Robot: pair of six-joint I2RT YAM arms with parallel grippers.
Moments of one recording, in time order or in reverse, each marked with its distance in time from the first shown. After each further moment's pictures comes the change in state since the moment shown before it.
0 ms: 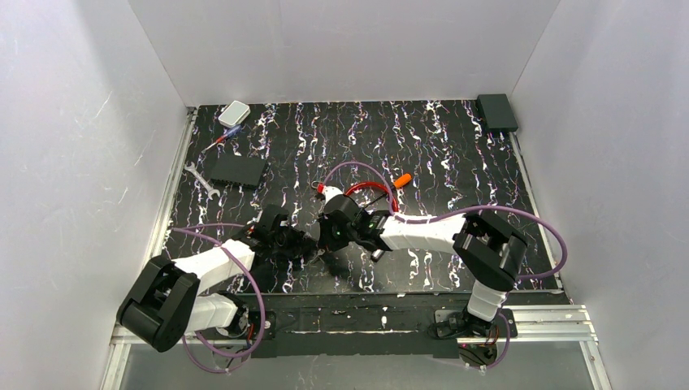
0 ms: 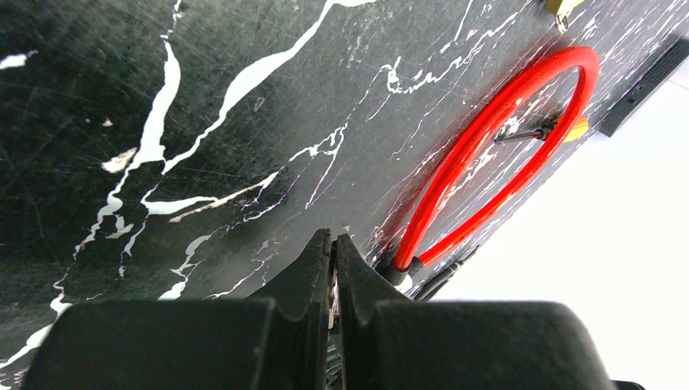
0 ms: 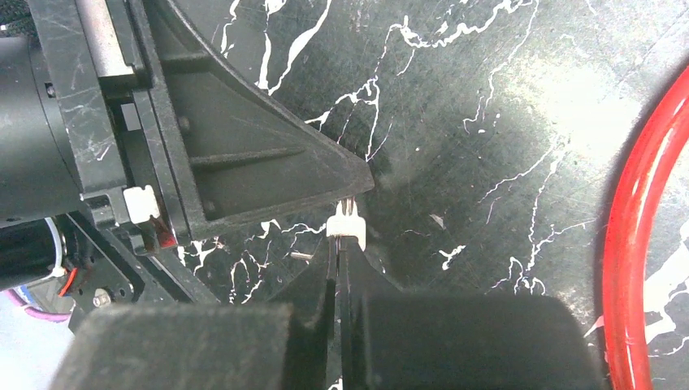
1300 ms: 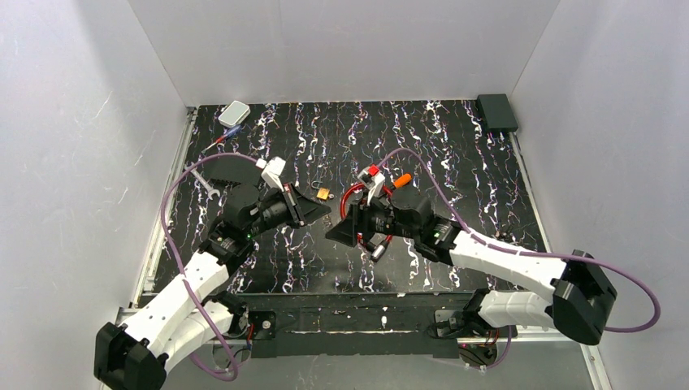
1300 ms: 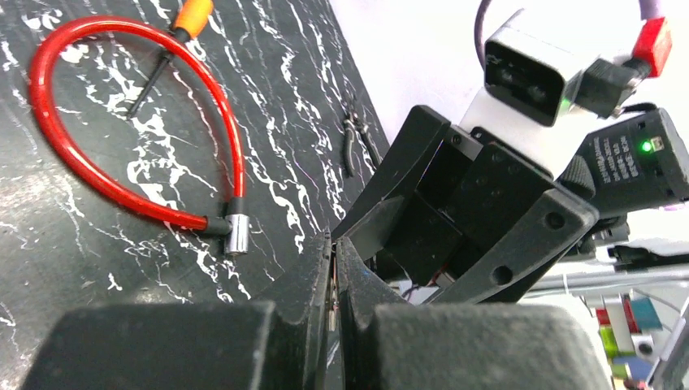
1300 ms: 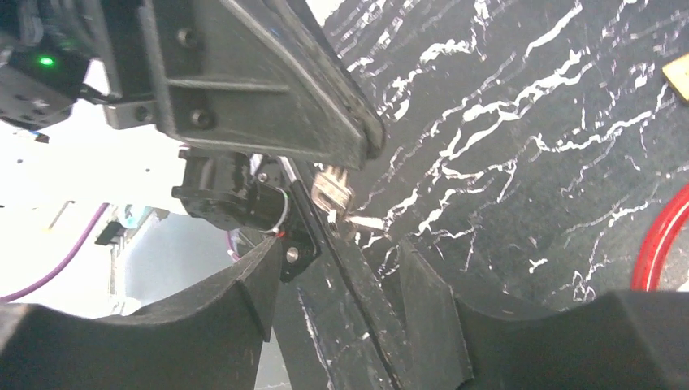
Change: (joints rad) left arm 0.005 -0.383 0.207 0.103 0.372 0.709; right arm -0.117 -0.550 -0.299 0.268 -0.302 0.030
